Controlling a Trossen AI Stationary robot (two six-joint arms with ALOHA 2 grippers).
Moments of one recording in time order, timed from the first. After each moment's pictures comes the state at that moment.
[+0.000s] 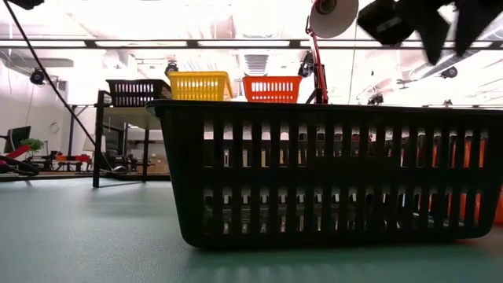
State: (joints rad) left arm -0.34 0.94 0.55 0.57 -0.45 0.58; right arm 0.46 1.49 1.19 -0.89 -0.04 -0.04
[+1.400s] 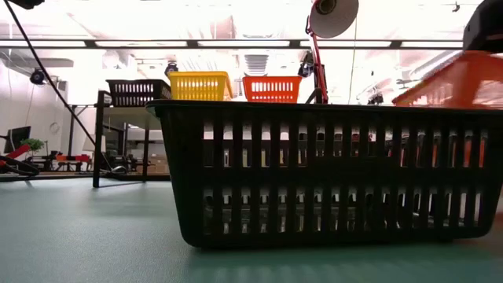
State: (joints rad) left arm -0.34 0.95 0.56 0.60 -0.45 0.58; right arm 0.79 1.77 1.24 -1.05 0.00 -0.27
